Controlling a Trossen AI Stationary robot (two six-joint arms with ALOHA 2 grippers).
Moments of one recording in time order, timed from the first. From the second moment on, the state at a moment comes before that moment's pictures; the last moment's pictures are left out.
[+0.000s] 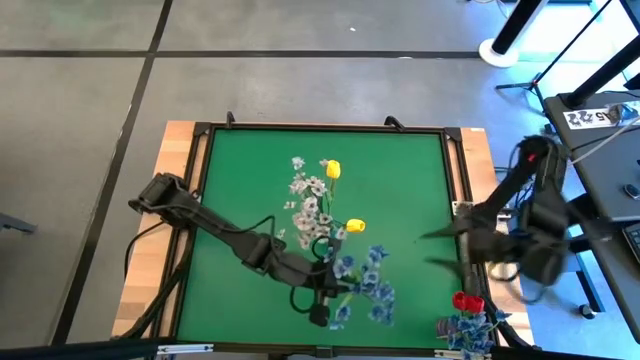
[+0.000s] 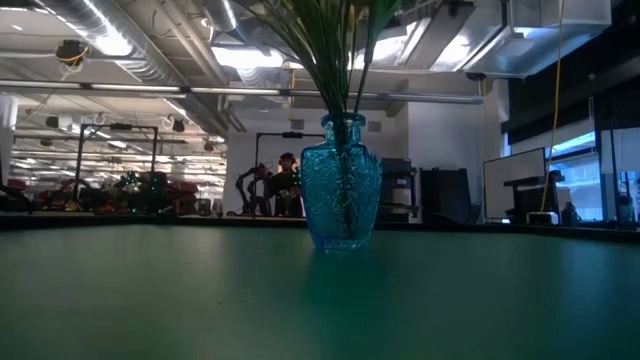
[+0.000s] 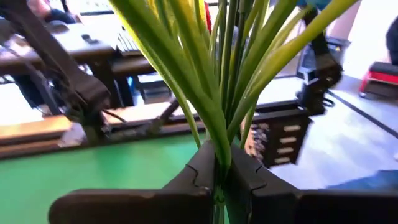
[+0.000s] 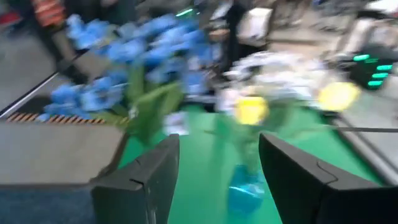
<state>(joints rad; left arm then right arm) -0.47 1.85 1.46 0.17 -0.31 -0.04 1.08 1.03 1.20 -0.63 1.05 0.40</state>
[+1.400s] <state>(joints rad) -0.47 1.66 1.46 0.00 -0.39 0.09 0.69 1.18 1.11 -0.18 0.65 0.15</state>
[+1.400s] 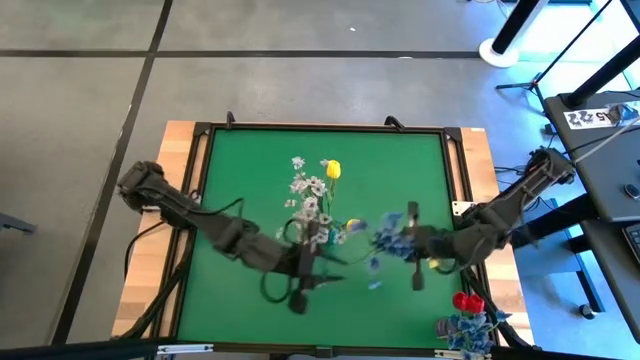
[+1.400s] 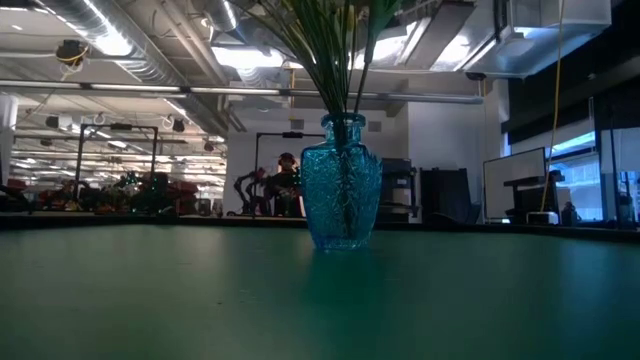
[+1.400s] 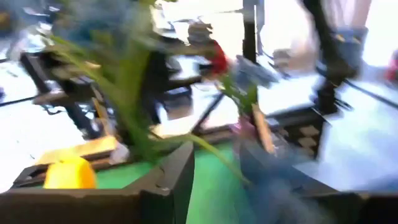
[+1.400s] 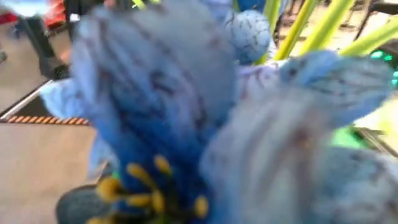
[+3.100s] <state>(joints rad) -0.53 1.60 1.46 -0.09 -0.58 -0.18 0.96 0.53 0.67 -0.23 -0.04 0.38</state>
